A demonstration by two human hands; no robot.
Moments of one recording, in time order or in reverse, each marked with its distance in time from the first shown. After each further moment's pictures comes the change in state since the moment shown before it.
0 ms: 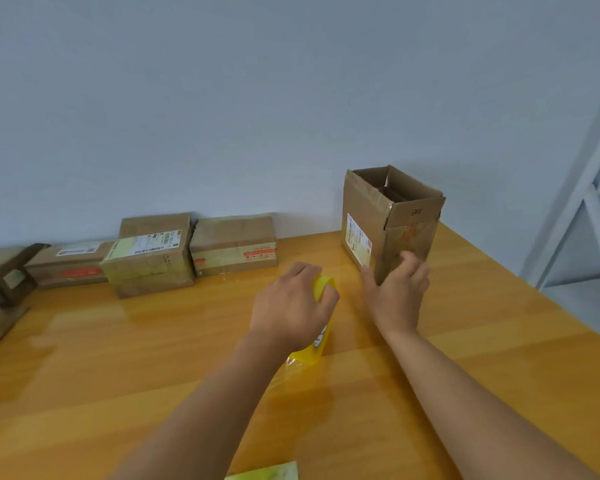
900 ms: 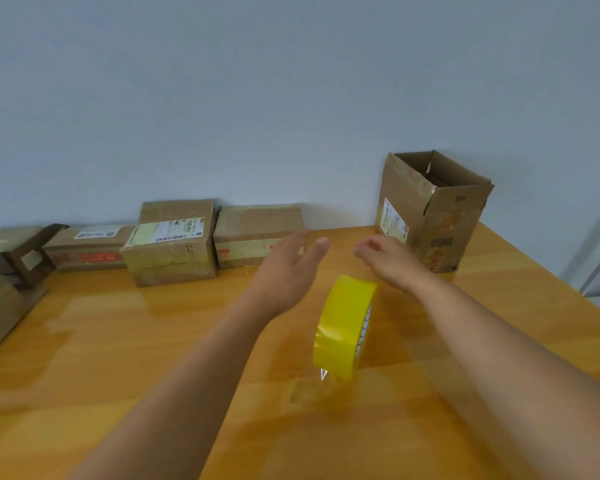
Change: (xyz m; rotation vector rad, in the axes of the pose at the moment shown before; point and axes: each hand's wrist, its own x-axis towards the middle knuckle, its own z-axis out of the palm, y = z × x) left_hand 0.038 -0.053 -0.038 -0.455 -0.039 -0.149; right_hand 0.053 -0.061 0.034 0.084 -0.731 -0.071
